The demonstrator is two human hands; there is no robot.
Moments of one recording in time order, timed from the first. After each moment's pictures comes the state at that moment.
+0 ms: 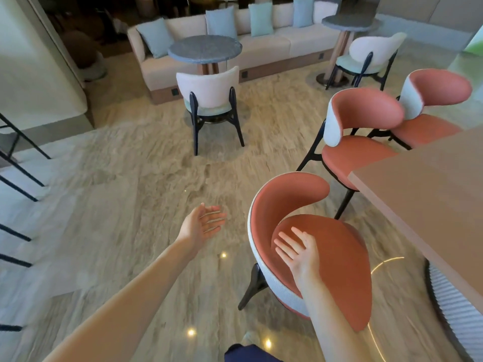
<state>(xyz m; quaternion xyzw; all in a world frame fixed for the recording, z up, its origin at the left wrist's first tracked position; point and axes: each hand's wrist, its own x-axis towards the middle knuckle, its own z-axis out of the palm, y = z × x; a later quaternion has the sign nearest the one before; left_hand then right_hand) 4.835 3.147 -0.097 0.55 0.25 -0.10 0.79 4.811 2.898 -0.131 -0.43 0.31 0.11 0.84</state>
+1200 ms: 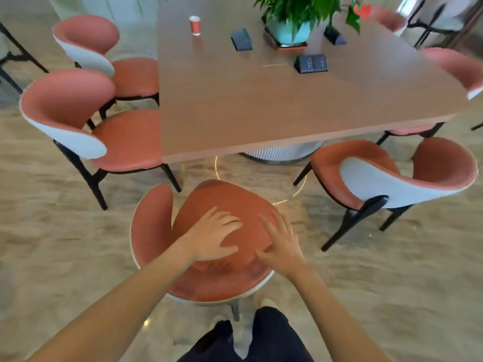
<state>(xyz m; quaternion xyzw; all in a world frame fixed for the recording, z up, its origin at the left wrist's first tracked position) 5.053 2.952 -0.147 0.54 -0.83 -0.15 -0.01 4.822 2.926 -0.168 -0.81 0.52 -0.07 0.26</state>
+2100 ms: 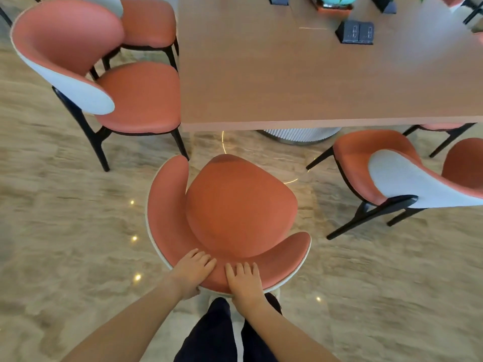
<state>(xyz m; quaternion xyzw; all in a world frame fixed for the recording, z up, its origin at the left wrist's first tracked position) 5.121 3.051 -0.282 0.54 -0.78 -0.22 -0.24 4.941 3.033 -0.302 -0.87 0.40 0.26 0.14</state>
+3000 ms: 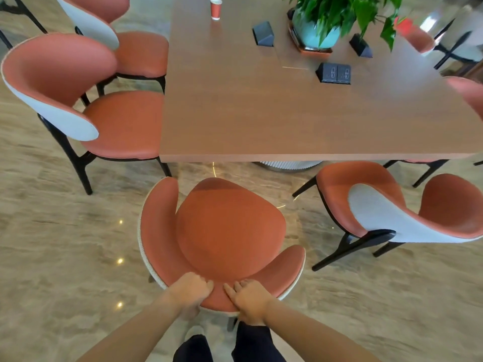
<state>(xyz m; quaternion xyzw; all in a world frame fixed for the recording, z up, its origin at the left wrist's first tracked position) 5.066 2.967 -0.249 0.50 -0.81 -0.20 -0.24 4.875 2.905 -0.258 -0.95 0.14 0.27 0.10</state>
